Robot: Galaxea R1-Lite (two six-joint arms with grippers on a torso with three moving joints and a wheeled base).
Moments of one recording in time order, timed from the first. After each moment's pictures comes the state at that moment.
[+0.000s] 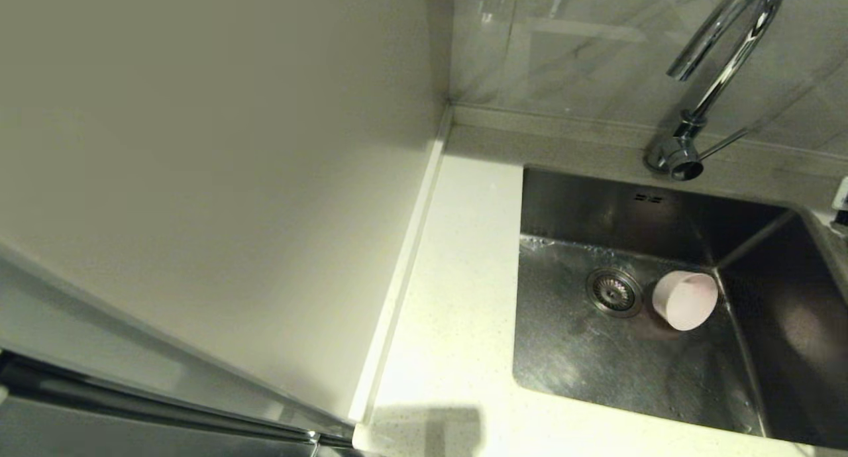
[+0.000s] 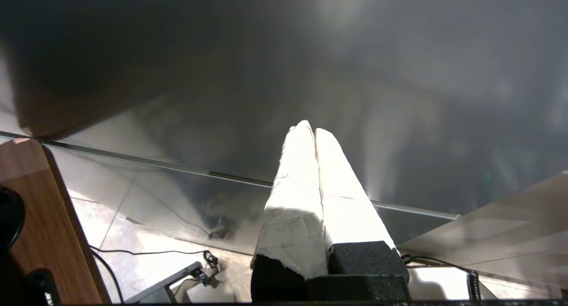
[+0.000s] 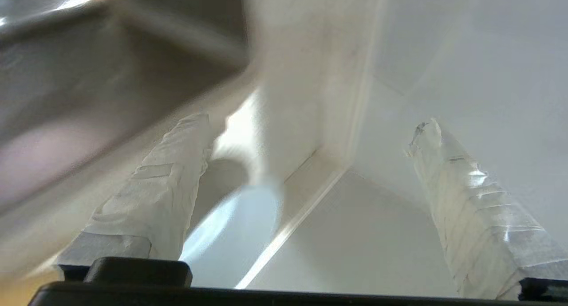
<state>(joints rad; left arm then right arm) 0.00 0.00 0.00 -0.01 0.00 -0.01 -0.67 1.85 -1.32 -0.27 0.37 -1.55</state>
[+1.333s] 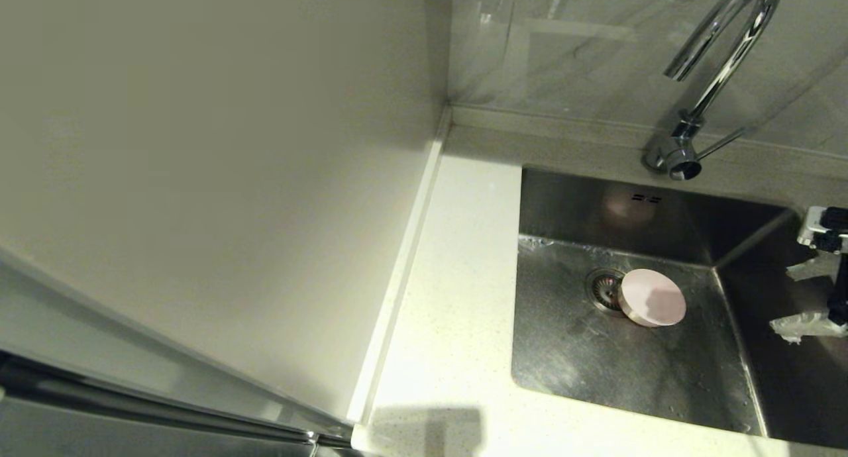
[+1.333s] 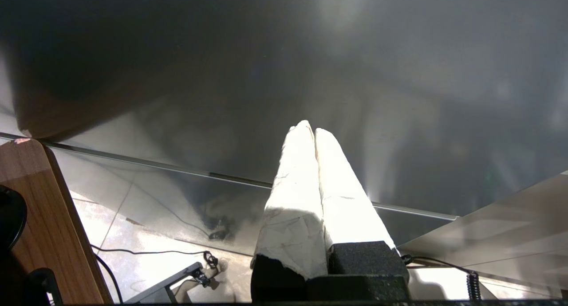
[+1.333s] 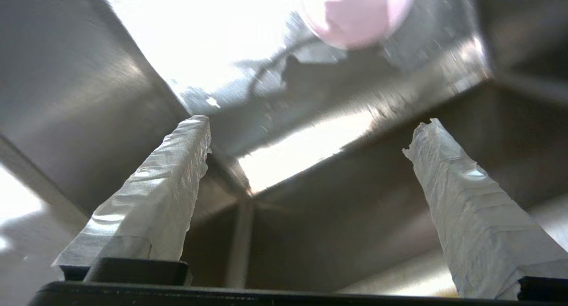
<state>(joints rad) 0.00 0.00 0.00 -0.01 0.00 -0.01 -0.50 1.73 -1.34 0.64 0.45 -1.20</state>
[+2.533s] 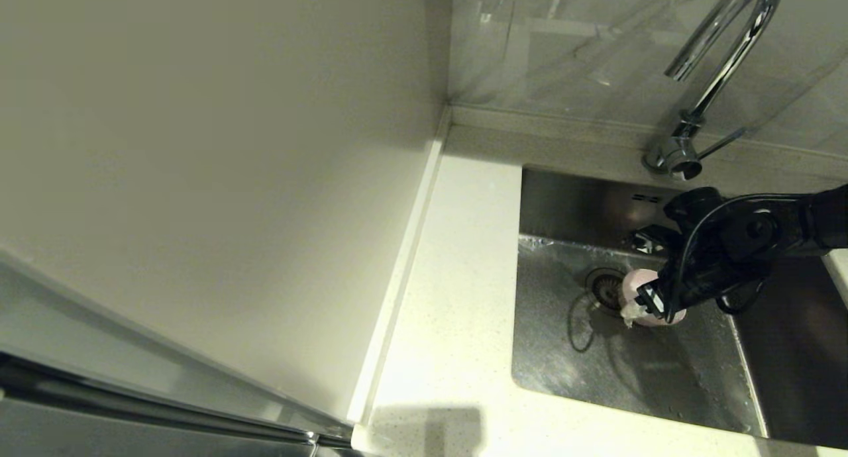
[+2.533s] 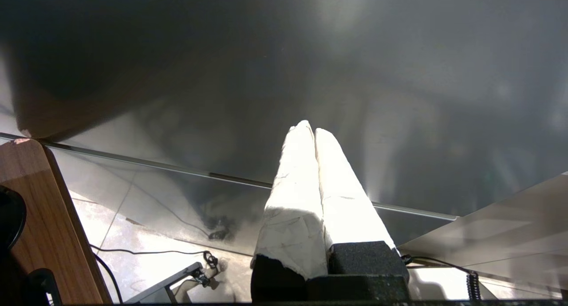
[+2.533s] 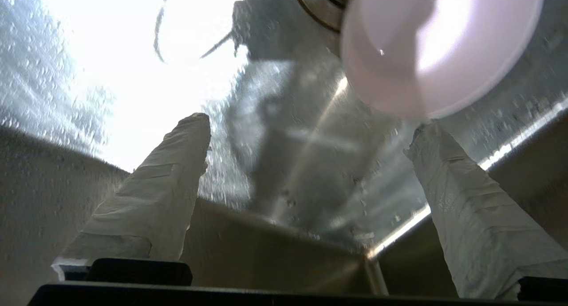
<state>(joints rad) 0.00 0.00 0.00 -0.01 0.00 -0.01 -0.01 2.06 -1.39 0.36 -0.07 -0.31</state>
